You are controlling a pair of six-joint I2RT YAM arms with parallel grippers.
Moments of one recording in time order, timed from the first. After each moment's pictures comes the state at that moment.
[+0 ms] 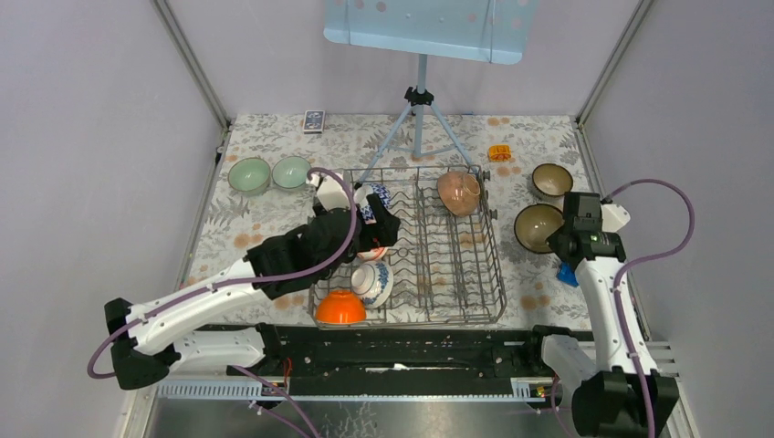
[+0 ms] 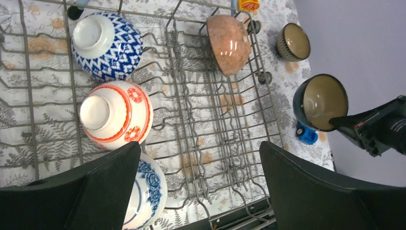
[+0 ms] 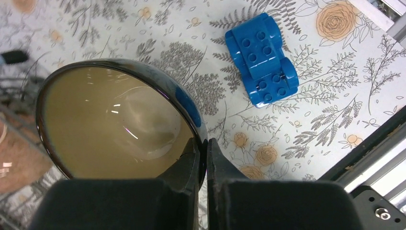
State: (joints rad) left arm -1.09 1.05 1.07 -0.51 -0.58 -0.87; right arm -0.06 0.93 0.83 -0.85 0.36 0.74
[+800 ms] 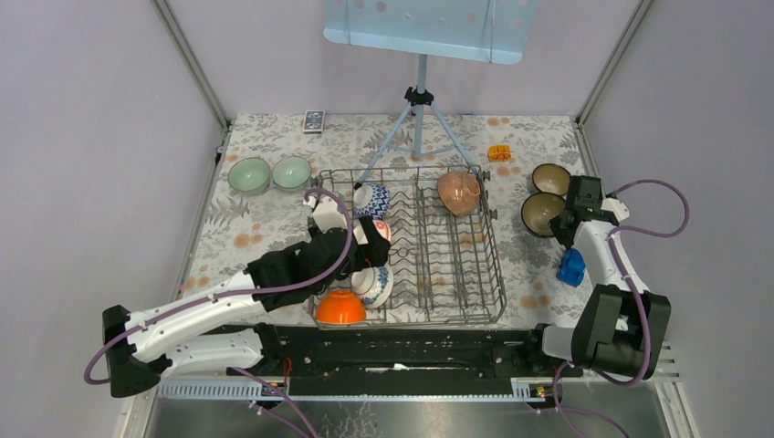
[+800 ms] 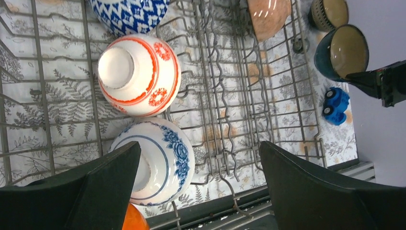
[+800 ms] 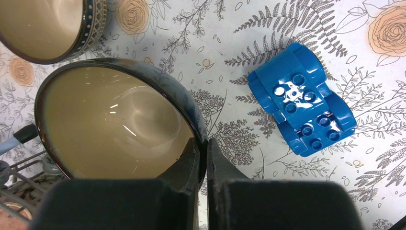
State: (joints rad) left arm -1.09 0.96 0.88 -0.53 -0.54 -0.95; right arm -0.21 1.28 0.83 -0.58 0.30 0.88
